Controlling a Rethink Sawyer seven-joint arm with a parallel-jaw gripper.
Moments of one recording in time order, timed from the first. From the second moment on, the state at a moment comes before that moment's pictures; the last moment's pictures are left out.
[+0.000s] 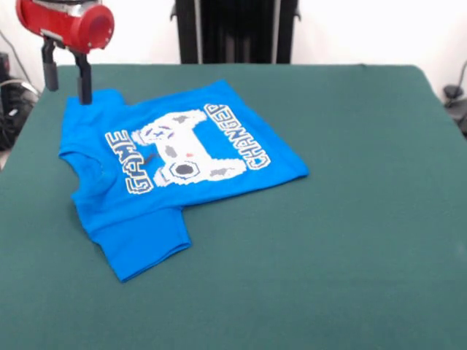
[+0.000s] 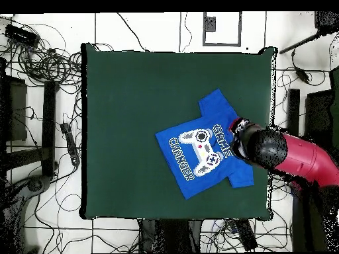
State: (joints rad) arm -0.60 -0.74 0.14 1.60 -0.29 0.55 2.04
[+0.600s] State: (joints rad) arm -0.61 -0.76 0.14 1.67 -0.30 0.55 2.04
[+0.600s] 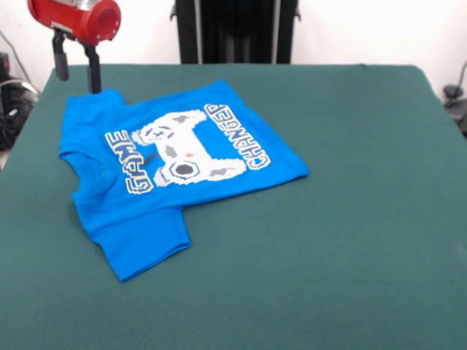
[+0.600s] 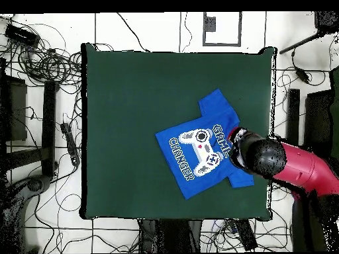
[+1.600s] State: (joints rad) arm -0.69 -0.76 0.14 1.76 -0.38 0.54 2.04
